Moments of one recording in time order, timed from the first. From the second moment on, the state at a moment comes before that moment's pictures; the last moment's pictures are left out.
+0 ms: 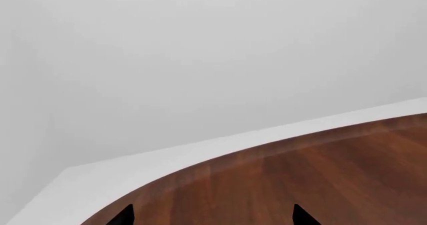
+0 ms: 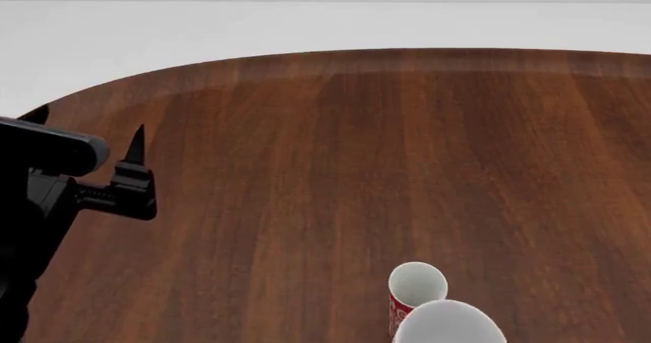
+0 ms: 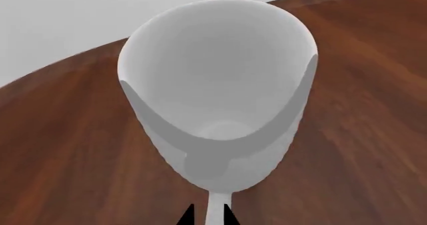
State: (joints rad) left arm -0.65 -0.31 0.22 0.11 -0.25 -0.60 -0.08; right arm -0.30 0.39 -0.37 -0.58 0.57 0.27 0.65
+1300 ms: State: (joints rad) left arm -0.73 -0.26 0.30 -0.07 -0.24 -0.50 -0.04; right arm -0.76 0.47 -0.03 -0.77 0.49 0.03 0.98
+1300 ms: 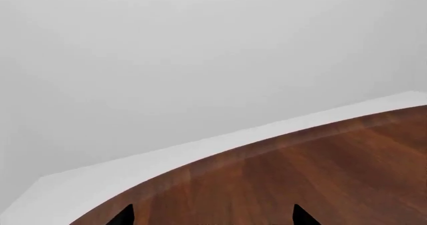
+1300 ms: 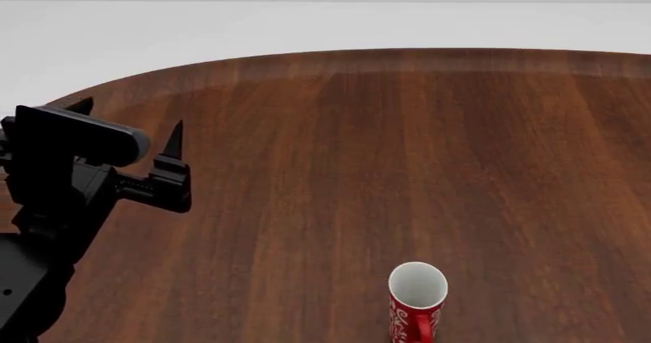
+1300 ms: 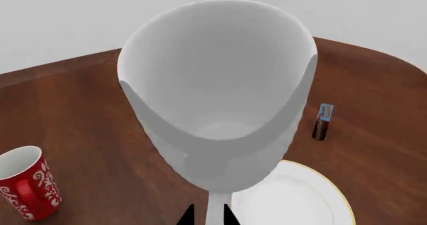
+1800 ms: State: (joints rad) left arm -0.74 -0.25 0.32 -0.07 -0.23 -0.51 -0.06; right arm -0.75 0.32 0.19 -0.52 0.59 -0.12 0.77
